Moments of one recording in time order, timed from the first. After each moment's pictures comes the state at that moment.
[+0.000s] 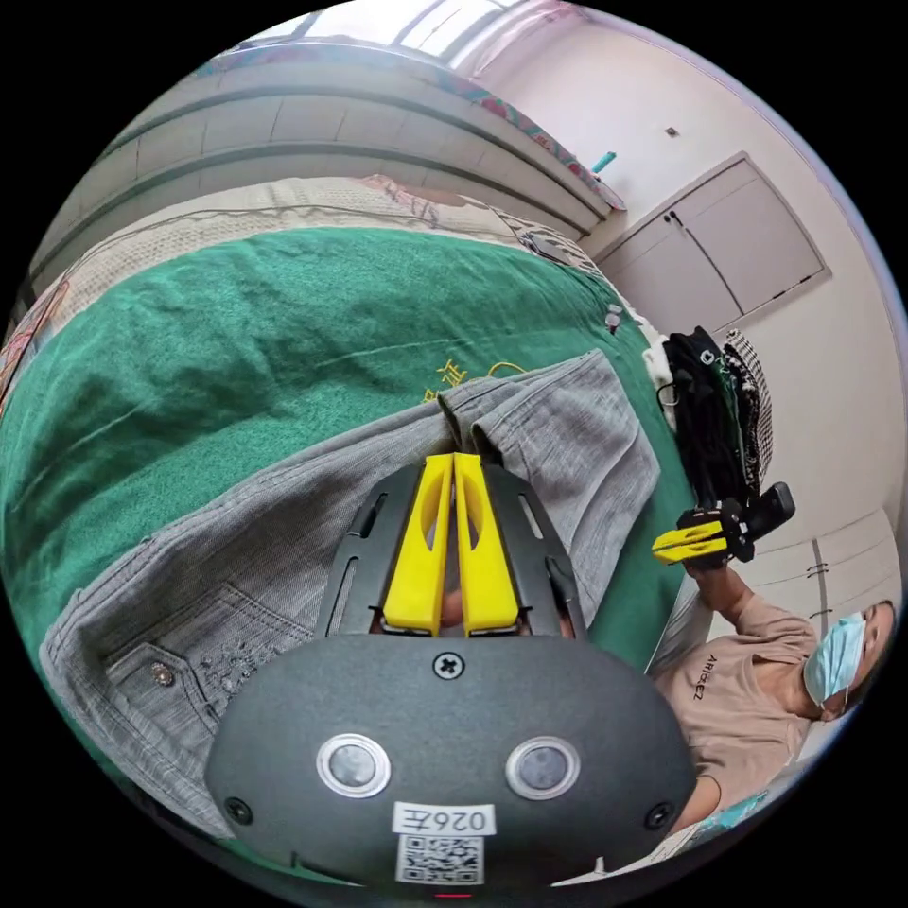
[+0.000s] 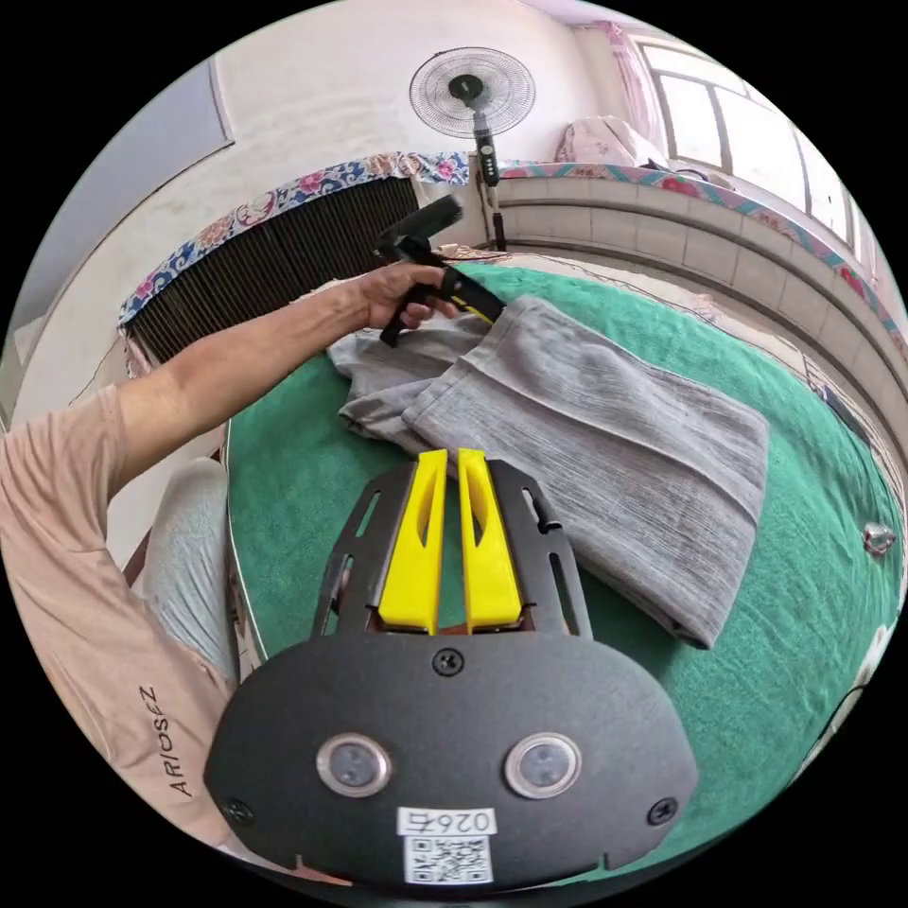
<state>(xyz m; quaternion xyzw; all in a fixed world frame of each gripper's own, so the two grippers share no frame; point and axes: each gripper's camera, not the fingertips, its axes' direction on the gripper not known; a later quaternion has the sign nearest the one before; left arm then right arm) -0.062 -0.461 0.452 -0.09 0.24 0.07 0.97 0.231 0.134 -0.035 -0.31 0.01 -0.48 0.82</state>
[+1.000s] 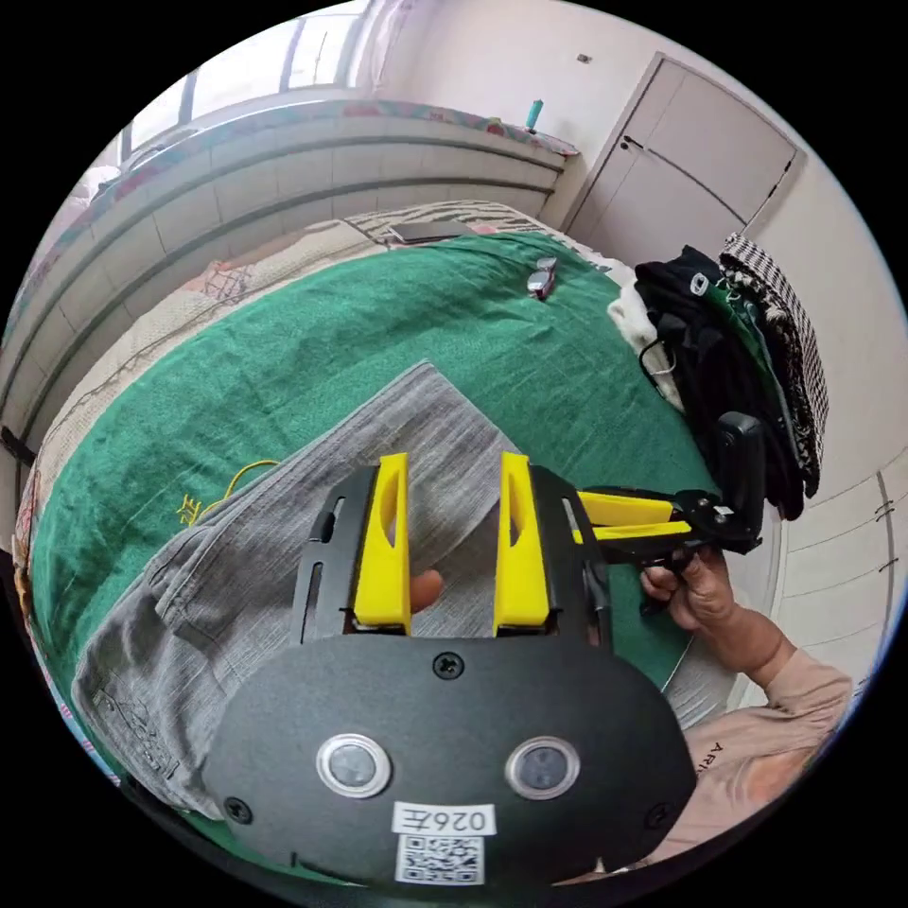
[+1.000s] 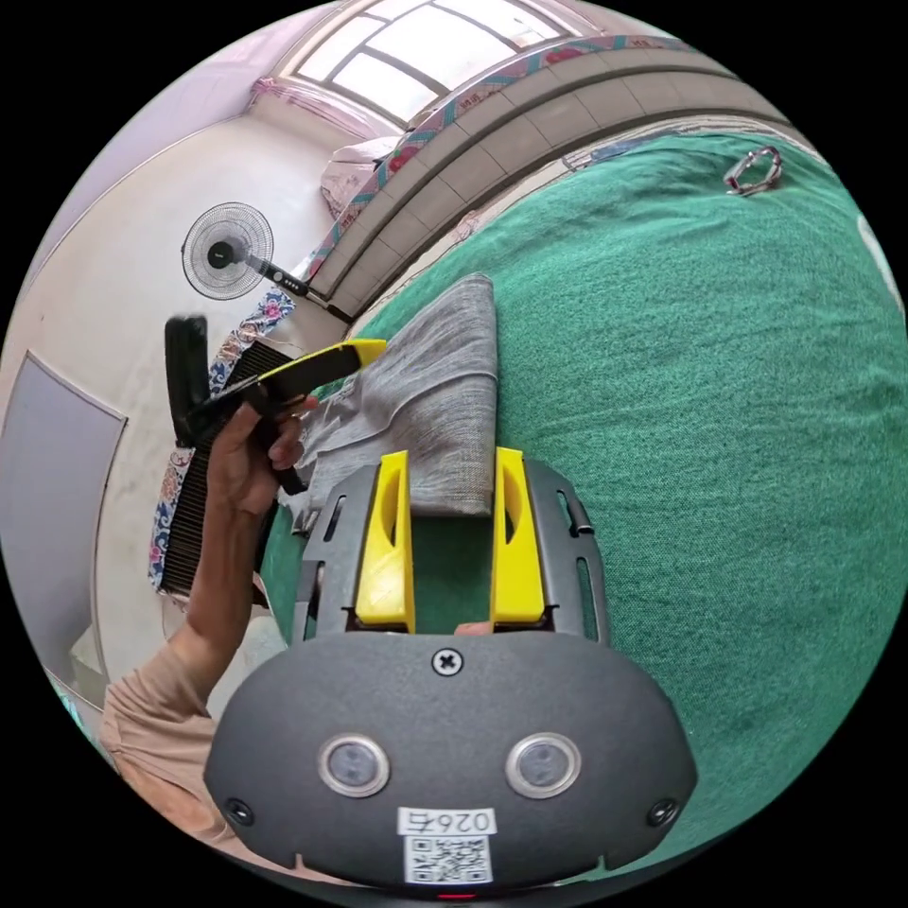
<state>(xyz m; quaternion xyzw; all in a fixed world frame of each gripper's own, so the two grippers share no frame) 0.287 -0.468 0.444 -0.09 0.17 0.18 0.97 0.371 -0.020 -0.076 -0.25 0.04 -0.14 0.96</state>
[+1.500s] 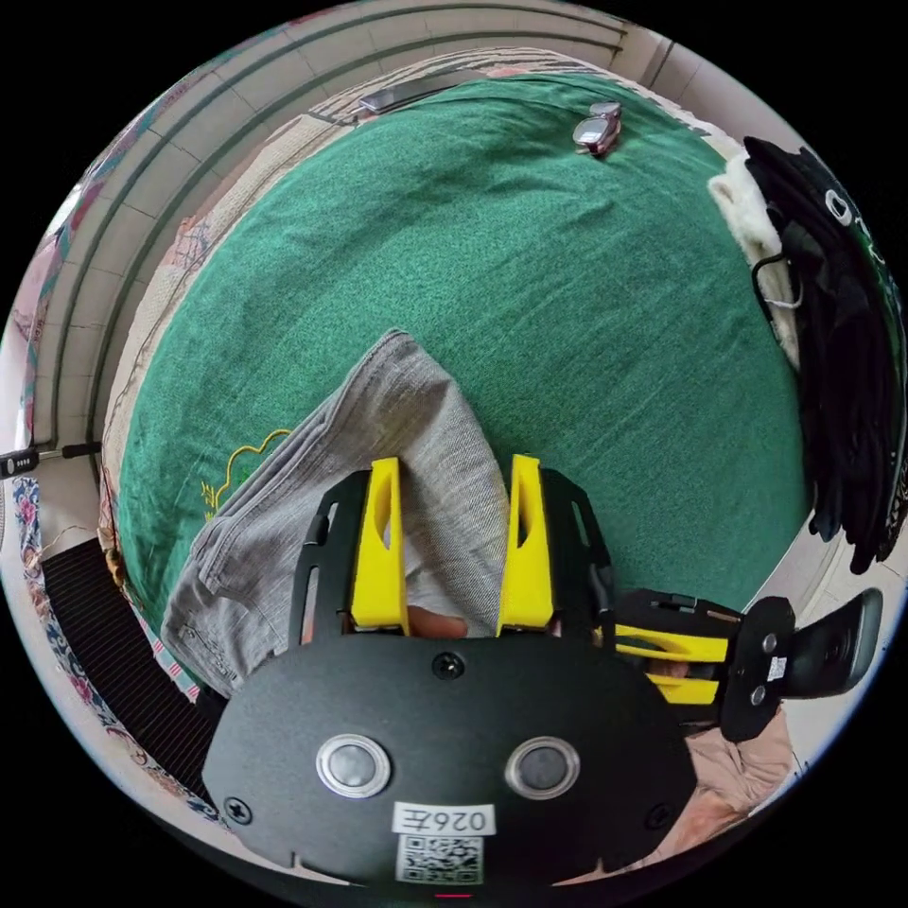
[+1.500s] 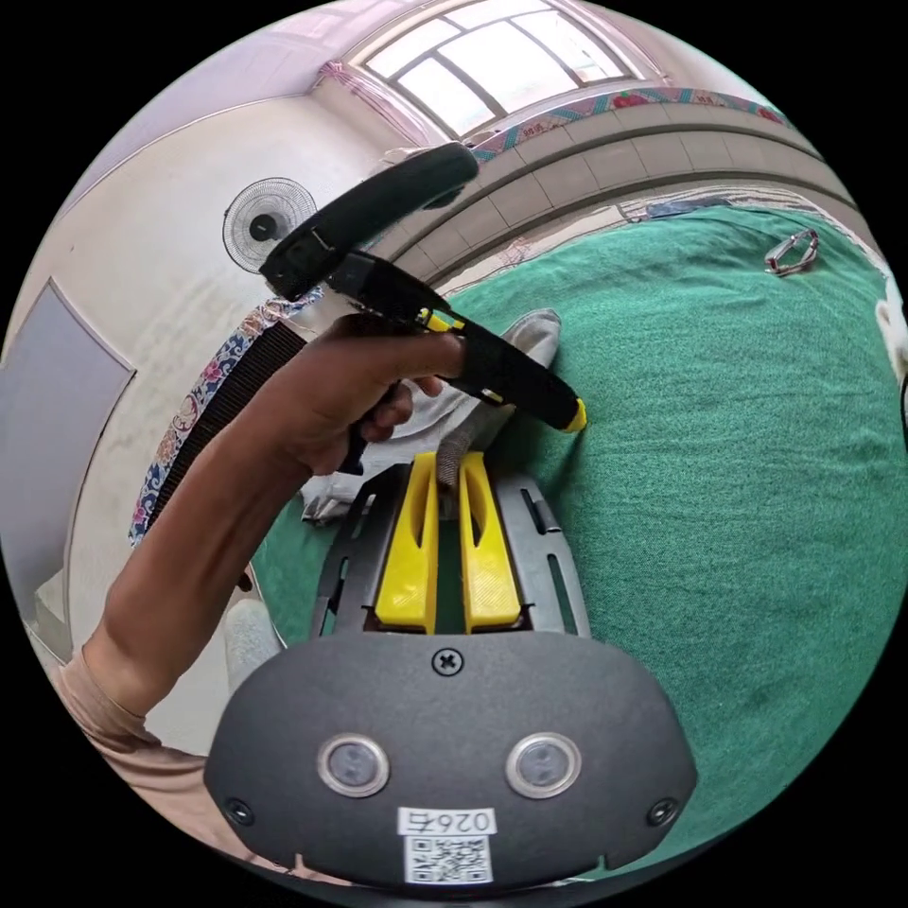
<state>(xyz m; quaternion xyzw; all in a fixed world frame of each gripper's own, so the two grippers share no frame) 0.410 -0.485 0.491 -0.27 -0.04 0.21 0.94 0.331 0.000 -0.119 -0.23 0.03 -0.21 0.95</state>
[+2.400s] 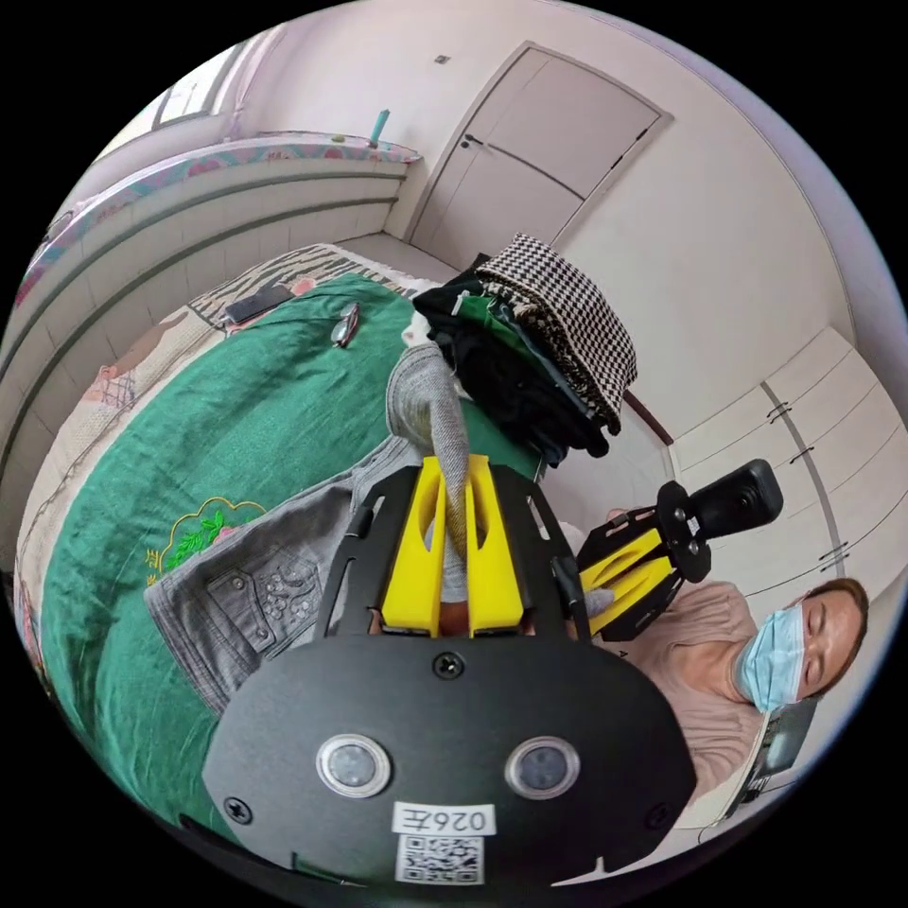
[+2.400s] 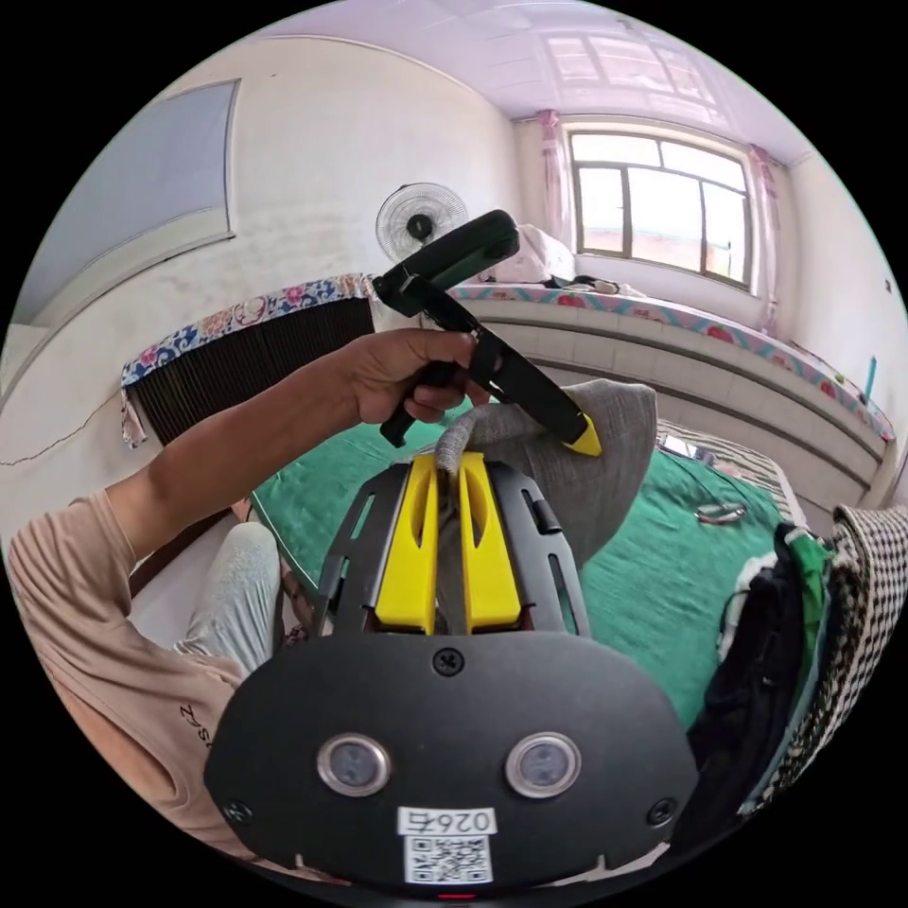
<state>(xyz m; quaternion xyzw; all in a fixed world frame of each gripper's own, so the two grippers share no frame) 0.255 -0.455 0.213 -0.08 0.33 0.28 0.90 0.120 0.086 -0.293 -0.14 0.05 -0.49 0.86</state>
